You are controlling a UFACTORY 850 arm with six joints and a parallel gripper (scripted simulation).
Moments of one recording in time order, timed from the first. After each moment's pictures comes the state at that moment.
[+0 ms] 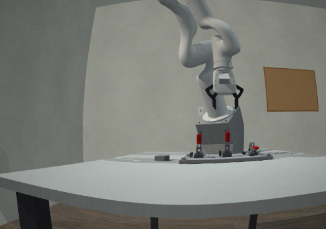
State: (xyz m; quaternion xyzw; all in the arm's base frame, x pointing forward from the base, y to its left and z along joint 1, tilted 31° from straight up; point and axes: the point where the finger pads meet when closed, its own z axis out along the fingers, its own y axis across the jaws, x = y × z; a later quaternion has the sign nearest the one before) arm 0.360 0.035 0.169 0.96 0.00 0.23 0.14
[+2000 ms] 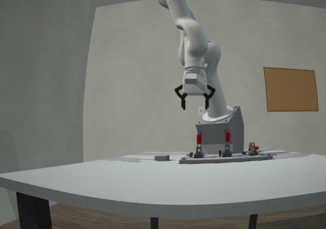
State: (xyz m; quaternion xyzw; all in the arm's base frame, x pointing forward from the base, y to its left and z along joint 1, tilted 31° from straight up) arm 0.354 -0.088 0.202 0.96 -0.01 0.23 0.14
